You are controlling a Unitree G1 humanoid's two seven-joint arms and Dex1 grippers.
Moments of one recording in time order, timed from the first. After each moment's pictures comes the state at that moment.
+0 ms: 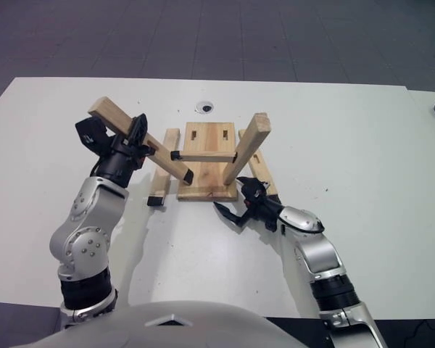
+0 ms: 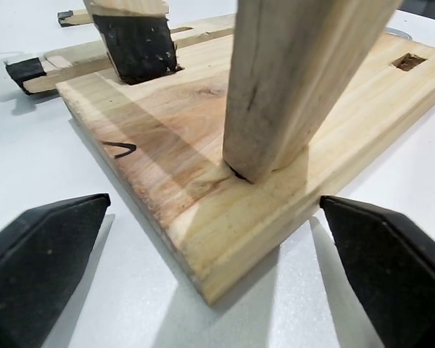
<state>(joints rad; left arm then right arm) -0.07 -0.04 0.05 -0.59 -0.57 0.61 0.17 0.02 -0.43 0.21 -0.10 0.21 0.27 0.65</state>
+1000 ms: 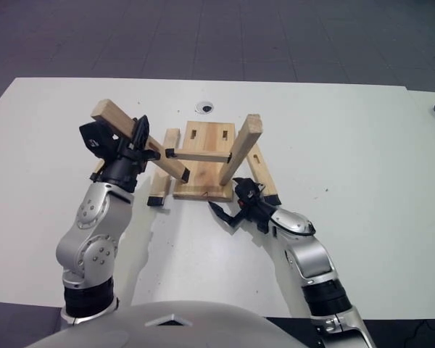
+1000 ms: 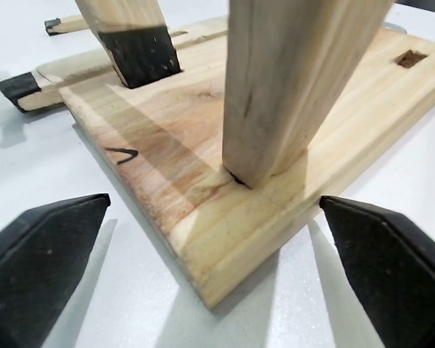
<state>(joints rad) -0.02 0.00 -0.08 -0.61 -0.41 0.55 0.17 0.05 -0.38 0.21 -0.21 0.19 0.36 0.58</state>
